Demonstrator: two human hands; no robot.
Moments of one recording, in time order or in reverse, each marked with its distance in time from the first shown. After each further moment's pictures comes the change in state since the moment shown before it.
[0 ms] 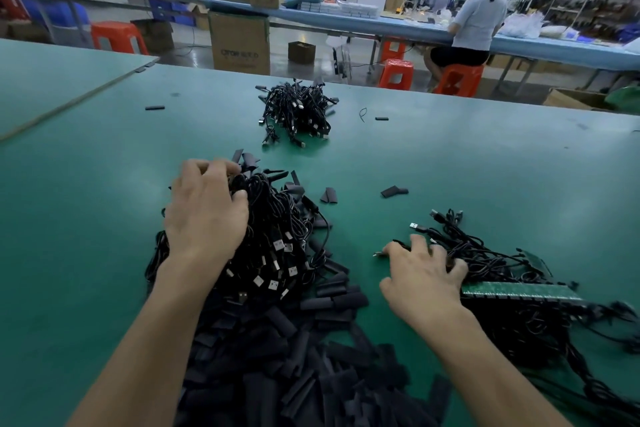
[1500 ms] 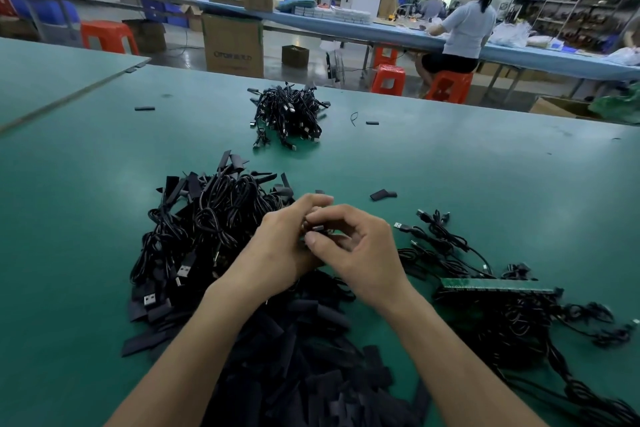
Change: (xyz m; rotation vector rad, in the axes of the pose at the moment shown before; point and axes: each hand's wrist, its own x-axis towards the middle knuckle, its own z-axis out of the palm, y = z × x) left_hand -0.035 0.033 0.040 -0.512 -0.460 0.416; right_hand -0.007 -0.039 -0.017 1.340 0.244 -0.688
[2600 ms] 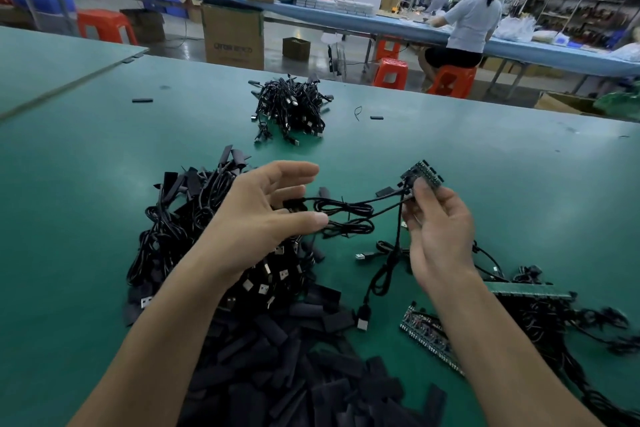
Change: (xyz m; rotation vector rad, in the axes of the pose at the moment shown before) left_hand 0.002 0.012 -0.037 -0.448 0.092 -0.126; right_hand 0.030 0.012 -0.053 0.513 0.668 0.342
